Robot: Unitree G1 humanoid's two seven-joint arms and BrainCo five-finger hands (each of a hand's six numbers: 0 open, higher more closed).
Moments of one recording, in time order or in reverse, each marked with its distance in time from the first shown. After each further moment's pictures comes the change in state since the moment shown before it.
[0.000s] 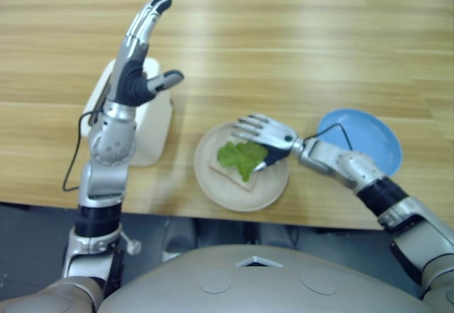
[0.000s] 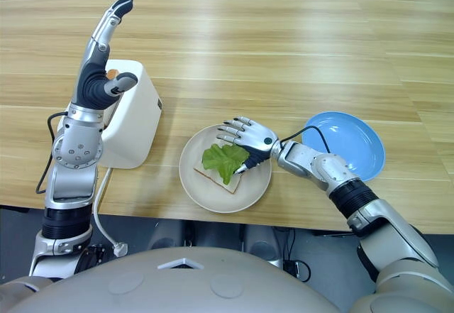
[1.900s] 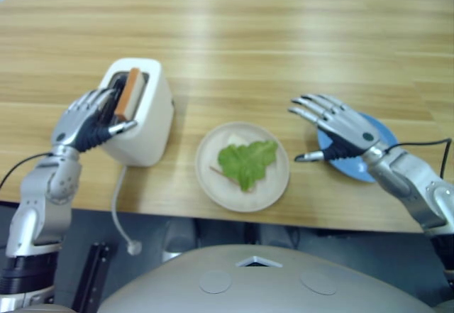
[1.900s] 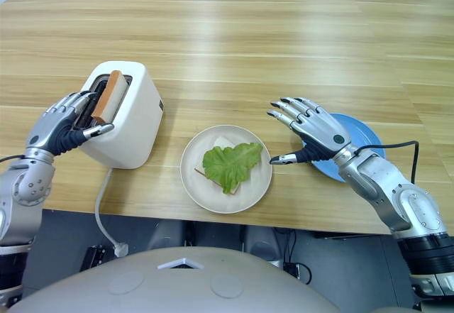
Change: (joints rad) left arm 0.389 0.313 0.173 0.078 0.311 0.230 -0.106; right arm 0.478 -0.171 -0.591 -0.429 0.286 0.038 0.156
